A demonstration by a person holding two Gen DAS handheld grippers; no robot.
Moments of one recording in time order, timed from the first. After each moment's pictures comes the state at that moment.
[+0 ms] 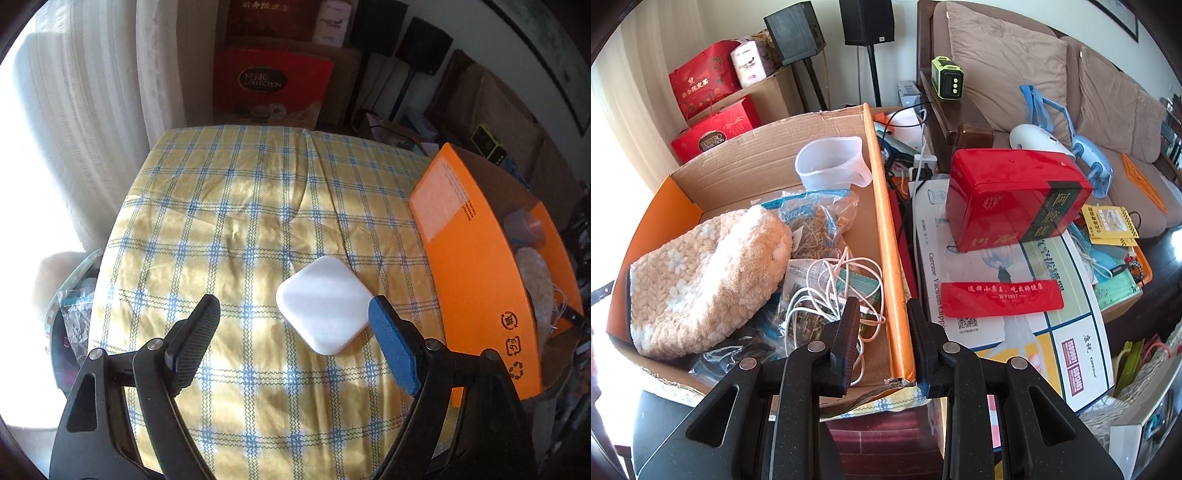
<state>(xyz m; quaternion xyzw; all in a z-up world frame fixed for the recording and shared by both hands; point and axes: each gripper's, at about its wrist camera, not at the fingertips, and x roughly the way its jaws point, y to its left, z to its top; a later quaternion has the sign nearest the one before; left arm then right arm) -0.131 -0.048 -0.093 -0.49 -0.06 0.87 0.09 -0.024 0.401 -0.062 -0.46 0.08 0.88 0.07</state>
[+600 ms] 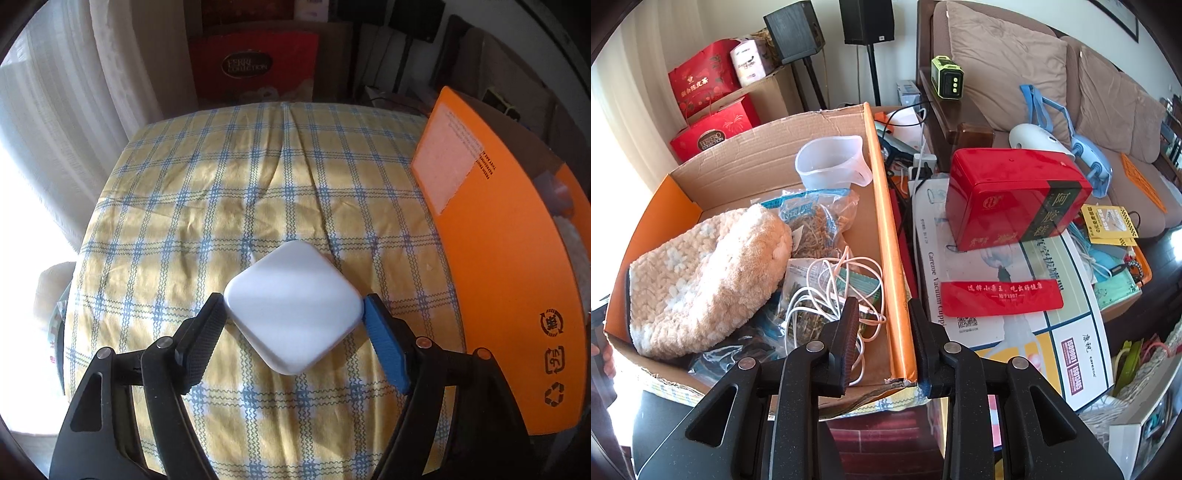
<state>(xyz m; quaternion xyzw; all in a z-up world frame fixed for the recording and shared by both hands) -0.140 -0.001 -0.123 -0.50 0.01 0.86 0.07 -0.023 0.401 -0.063 -0.46 0.08 0.88 0.07</state>
